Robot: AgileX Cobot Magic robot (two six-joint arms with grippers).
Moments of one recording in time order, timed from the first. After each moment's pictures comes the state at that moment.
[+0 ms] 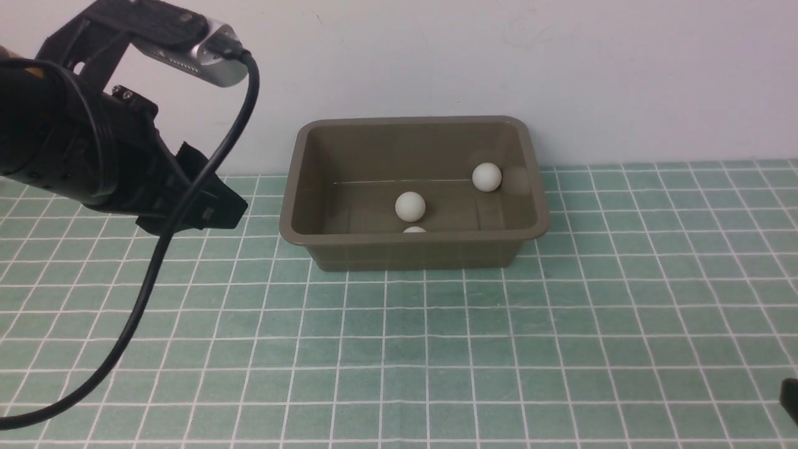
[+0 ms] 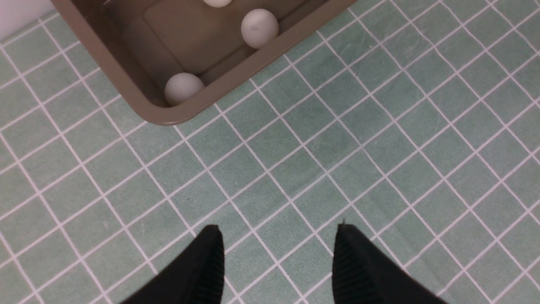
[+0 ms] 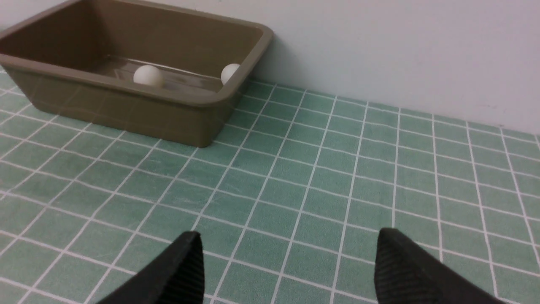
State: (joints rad) right arm 0.12 0.26 -0.23 0.24 0.48 -0.34; left arm -0.16 1.29 -1.25 -0.42 1.04 0.55
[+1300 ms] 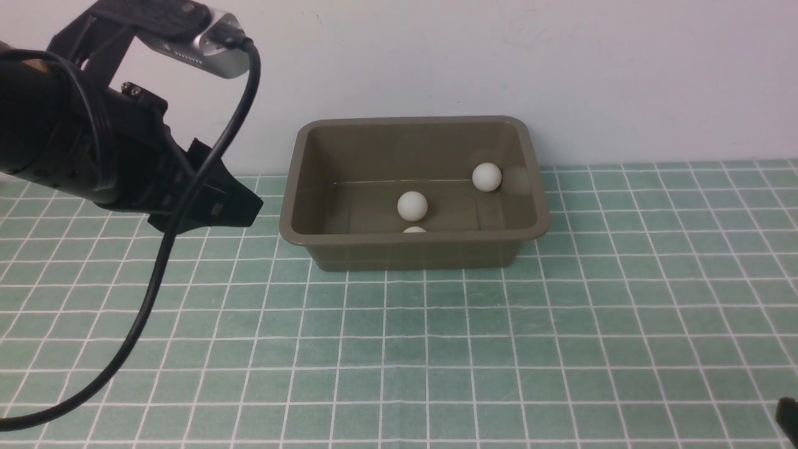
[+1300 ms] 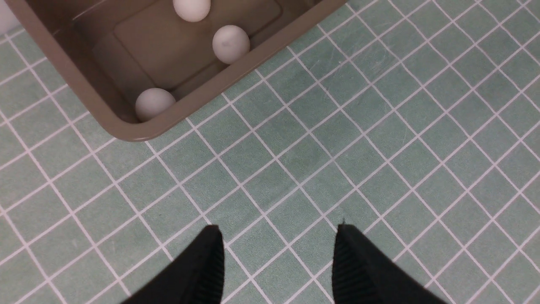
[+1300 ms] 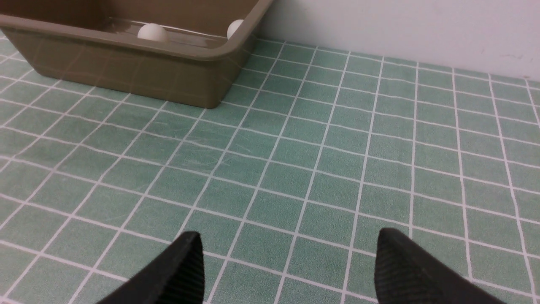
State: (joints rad) right arm 0.12 0.18 -0.19 0.26 0.50 -0.34; left arm -0.16 1.29 -1.25 -0.49 1.05 0.57
